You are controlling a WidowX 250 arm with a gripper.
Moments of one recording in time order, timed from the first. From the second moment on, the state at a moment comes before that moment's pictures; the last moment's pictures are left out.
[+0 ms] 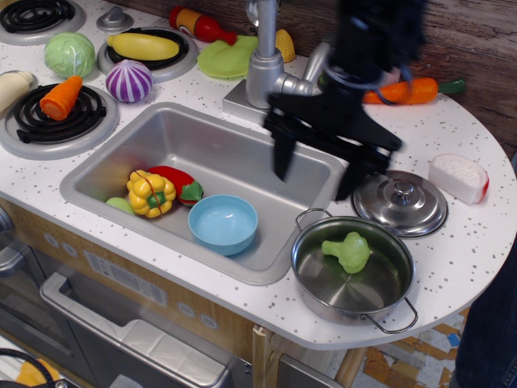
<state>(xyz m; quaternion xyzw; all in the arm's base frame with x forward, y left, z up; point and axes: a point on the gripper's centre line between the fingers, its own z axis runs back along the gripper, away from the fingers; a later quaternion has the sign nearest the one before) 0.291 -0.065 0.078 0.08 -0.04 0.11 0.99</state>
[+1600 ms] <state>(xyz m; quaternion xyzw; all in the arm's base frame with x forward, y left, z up) 0.289 -0.095 0.024 0.06 -0.06 0.12 0.99</state>
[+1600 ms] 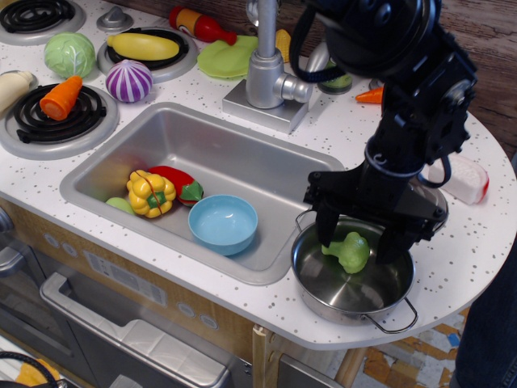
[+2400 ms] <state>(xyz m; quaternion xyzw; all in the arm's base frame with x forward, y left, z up) 0.290 -0.091 0.001 0.04 -0.06 0.16 0.98</state>
